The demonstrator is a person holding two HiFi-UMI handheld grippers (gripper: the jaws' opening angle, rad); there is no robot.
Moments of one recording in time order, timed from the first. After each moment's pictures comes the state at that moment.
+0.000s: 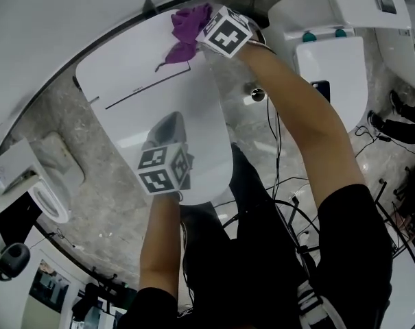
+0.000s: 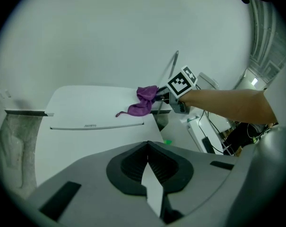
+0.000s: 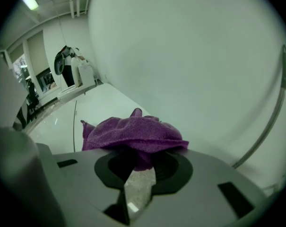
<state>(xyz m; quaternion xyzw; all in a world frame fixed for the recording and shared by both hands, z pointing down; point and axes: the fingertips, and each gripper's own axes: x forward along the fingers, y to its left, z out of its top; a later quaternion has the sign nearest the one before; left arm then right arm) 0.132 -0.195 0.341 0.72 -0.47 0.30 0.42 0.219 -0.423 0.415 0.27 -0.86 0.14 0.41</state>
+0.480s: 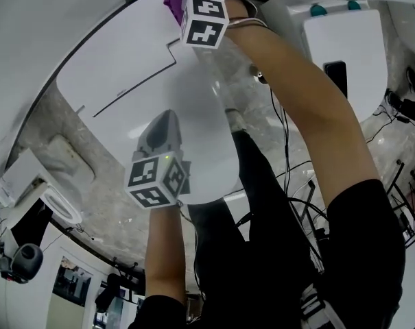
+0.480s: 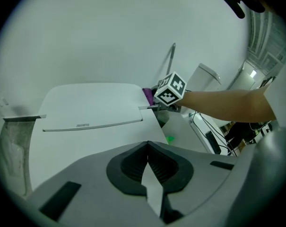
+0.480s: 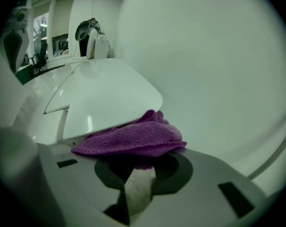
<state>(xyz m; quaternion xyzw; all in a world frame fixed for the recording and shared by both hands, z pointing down) 0.150 -0.201 0.377 0.72 -0.46 0.32 0.40 0.224 -0.437 0.486 0.22 -0.85 -0.03 0.47</state>
